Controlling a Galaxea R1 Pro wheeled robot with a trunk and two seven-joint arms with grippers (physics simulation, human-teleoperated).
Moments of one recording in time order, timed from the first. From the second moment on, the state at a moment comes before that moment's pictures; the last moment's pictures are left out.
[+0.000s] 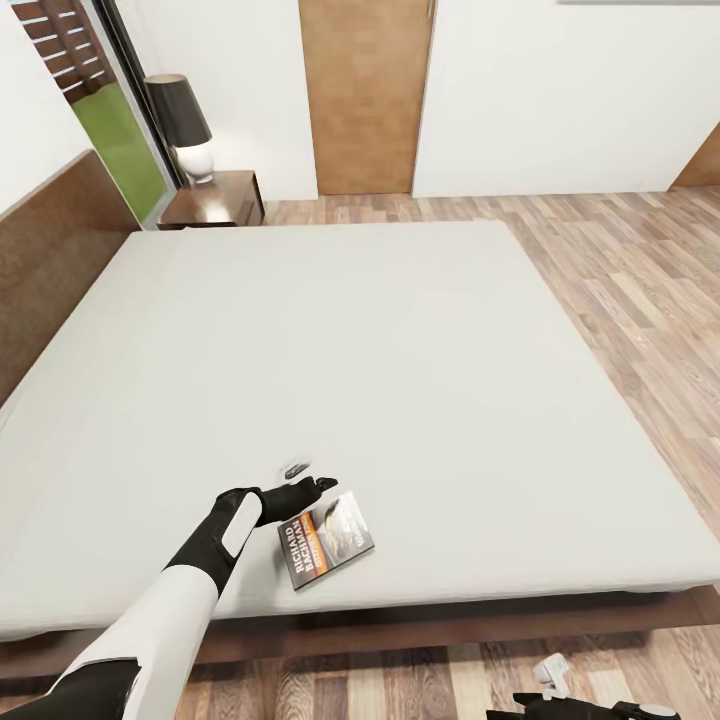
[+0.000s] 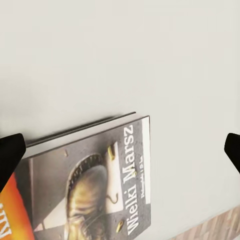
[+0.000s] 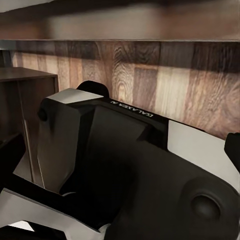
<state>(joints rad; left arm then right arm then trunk) -0.80 -0.10 0.12 -0.59 0.42 0.60 -0.25 -0.37 -0.21 -0.50 -0.42 0.45 0.10 1.13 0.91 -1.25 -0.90</state>
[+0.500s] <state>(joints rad) -0.80 -0.10 0.12 -0.59 0.42 0.60 -0.25 -0.37 -0.20 -0.50 -0.42 0.46 0.10 1.13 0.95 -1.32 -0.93</state>
